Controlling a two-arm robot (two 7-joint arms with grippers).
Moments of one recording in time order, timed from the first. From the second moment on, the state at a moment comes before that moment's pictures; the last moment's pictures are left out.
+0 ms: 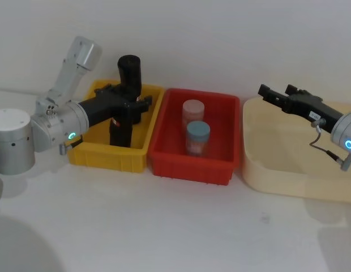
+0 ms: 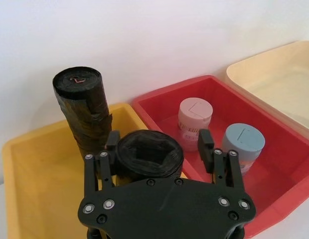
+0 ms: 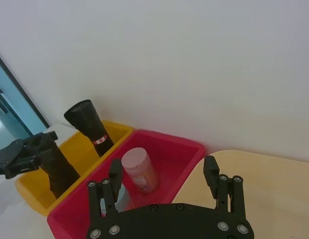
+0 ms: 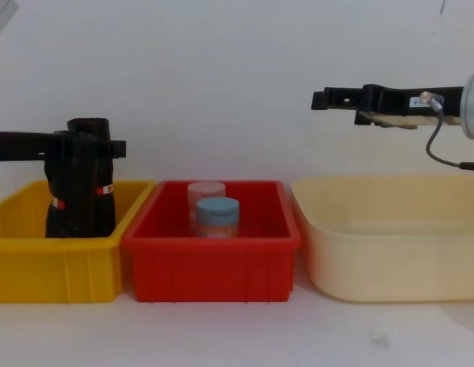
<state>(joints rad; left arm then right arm) -0.49 0.45 0.30 -1.38 -0.49 0.29 -0.39 0.63 0.29 -0.34 -1.24 0.64 0.38 0.44</state>
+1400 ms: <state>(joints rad) -0.50 0.45 0.31 -1.37 -0.49 0.29 -0.39 0.64 0.30 -0.35 -1.24 0.67 0.41 0.49</state>
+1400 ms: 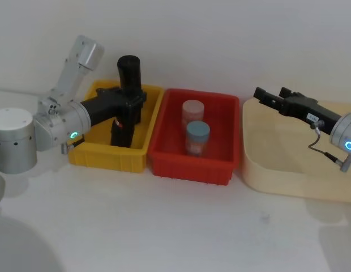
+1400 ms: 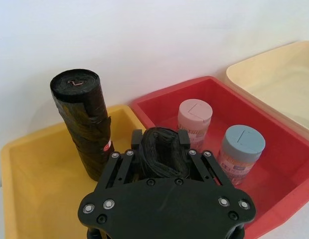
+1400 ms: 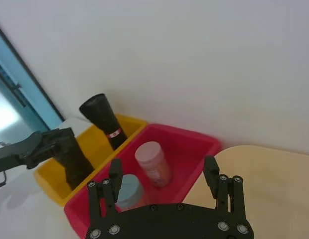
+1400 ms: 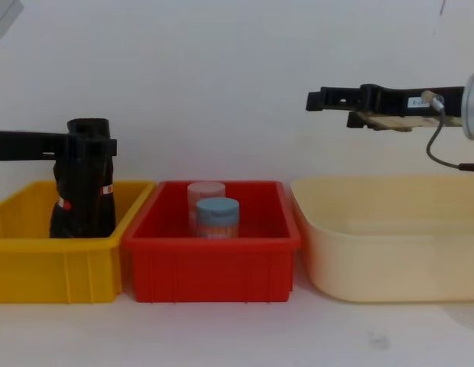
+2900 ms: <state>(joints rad) -0.50 0.45 0.31 -1.37 -0.49 0.29 -0.39 0.73 0.25 -0.59 -1.17 0.53 0.35 0.51</state>
